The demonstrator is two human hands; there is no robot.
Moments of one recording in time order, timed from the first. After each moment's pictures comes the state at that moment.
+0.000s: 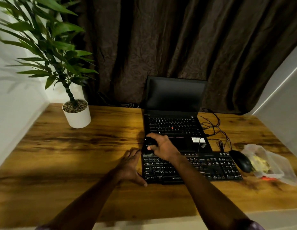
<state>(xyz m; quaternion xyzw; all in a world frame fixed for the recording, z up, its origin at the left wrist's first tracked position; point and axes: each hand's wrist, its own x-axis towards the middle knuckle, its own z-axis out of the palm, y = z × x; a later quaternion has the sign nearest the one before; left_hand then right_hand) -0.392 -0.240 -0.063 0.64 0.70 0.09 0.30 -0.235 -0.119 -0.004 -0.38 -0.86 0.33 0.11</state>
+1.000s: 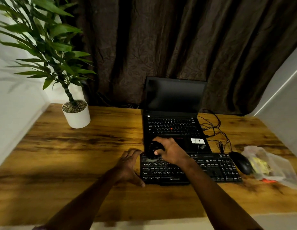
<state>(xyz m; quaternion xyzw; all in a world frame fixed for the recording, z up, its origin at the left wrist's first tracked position) -0.388 -0.242 -0.054 0.63 0.70 0.13 0.29 -0.201 -0.115 0.006 -0.37 -0.87 0.30 0.07</state>
